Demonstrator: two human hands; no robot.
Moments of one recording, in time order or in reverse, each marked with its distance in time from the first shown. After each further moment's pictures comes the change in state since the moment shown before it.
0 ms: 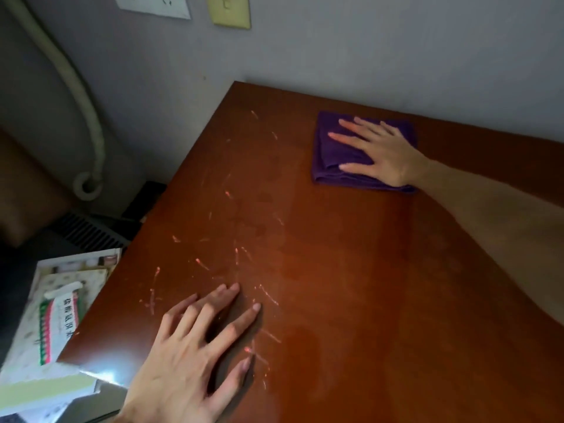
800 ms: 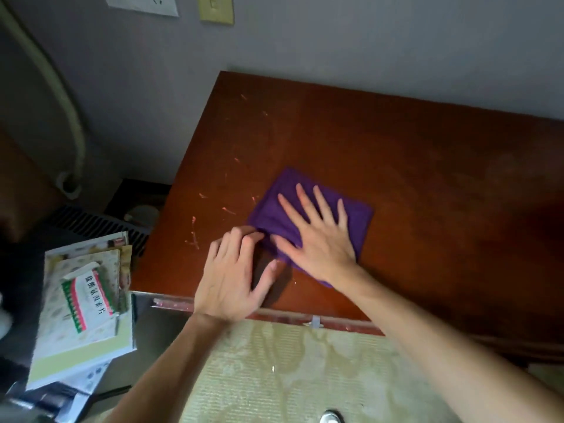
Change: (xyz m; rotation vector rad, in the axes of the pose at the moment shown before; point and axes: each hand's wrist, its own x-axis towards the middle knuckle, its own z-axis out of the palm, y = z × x) left_hand -0.005 -0.002 -0.003 -0.125 0.269 0.052; right_hand -0.146 -0.296 0.051 0.033 0.125 0.420
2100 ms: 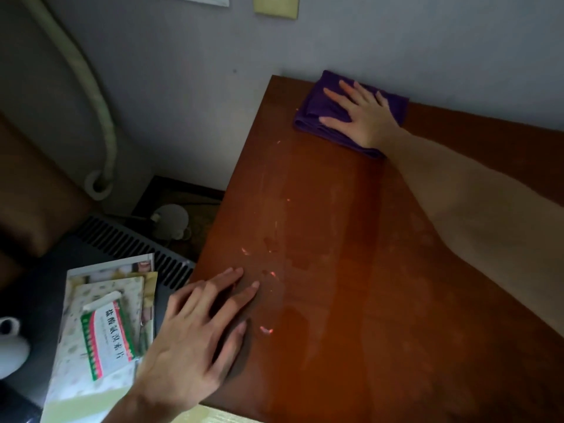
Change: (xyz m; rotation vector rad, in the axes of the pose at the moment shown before) left_hand 0.013 -0.114 -0.046 0.016 -0.313 -0.071; right_hand 0.354 0.073 -0.019 0.064 -0.093 -0.086
